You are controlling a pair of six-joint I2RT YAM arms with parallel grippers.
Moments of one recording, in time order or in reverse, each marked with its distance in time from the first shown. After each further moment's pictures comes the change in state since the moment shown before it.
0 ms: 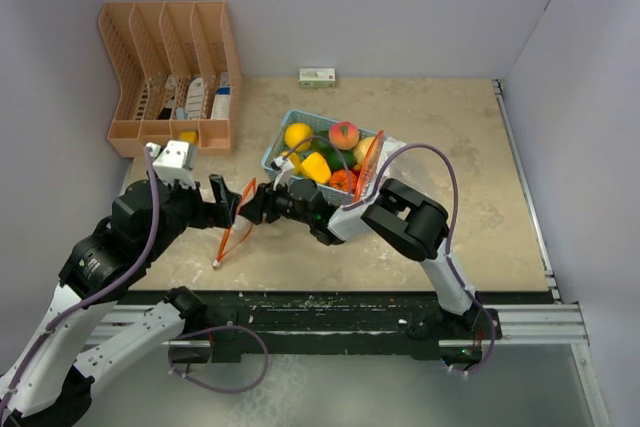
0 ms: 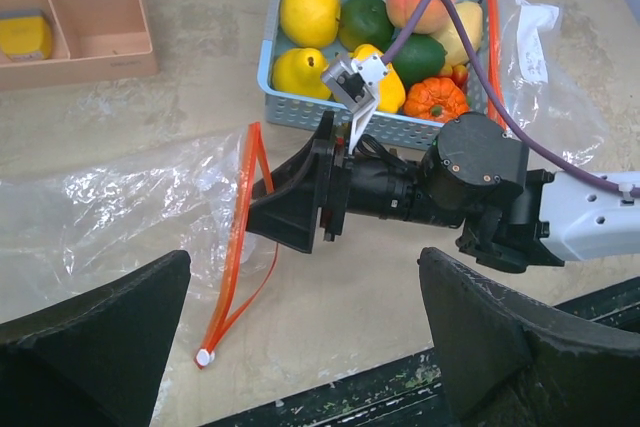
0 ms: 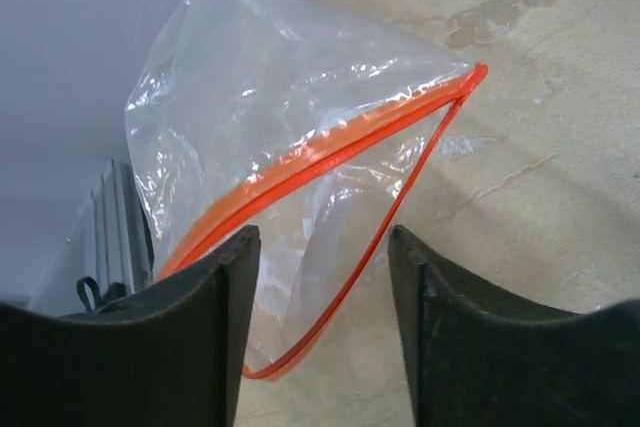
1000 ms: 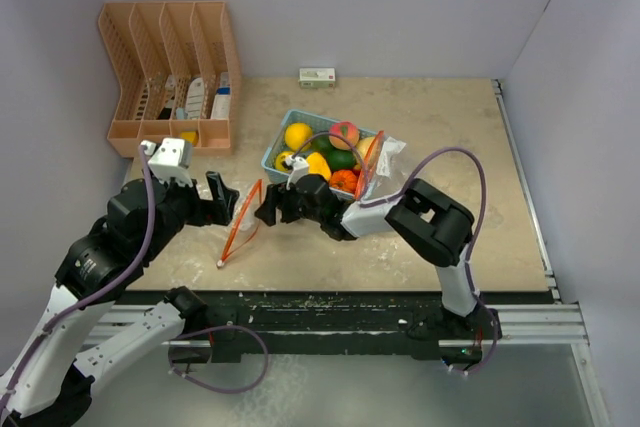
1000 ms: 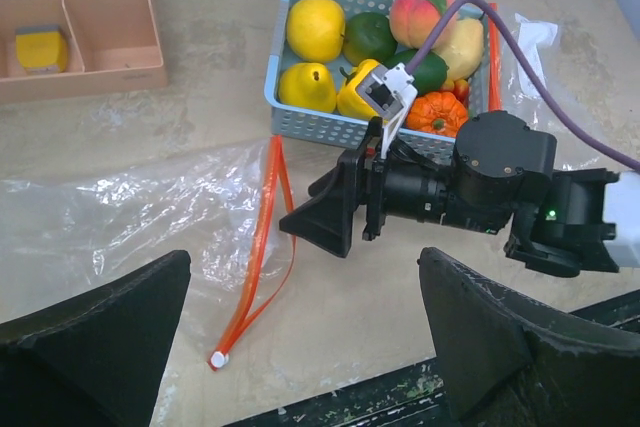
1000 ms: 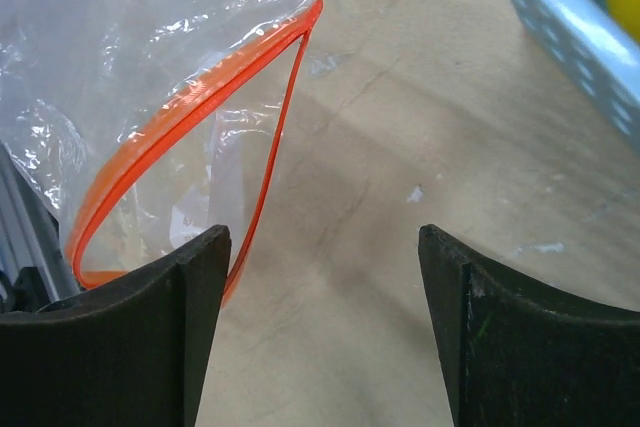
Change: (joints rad) left arm 0.000 0.002 0.026 -0.001 -0.024 0.010; right arm -0.033 -0.181 -0.075 -0.371 0.113 -0.091
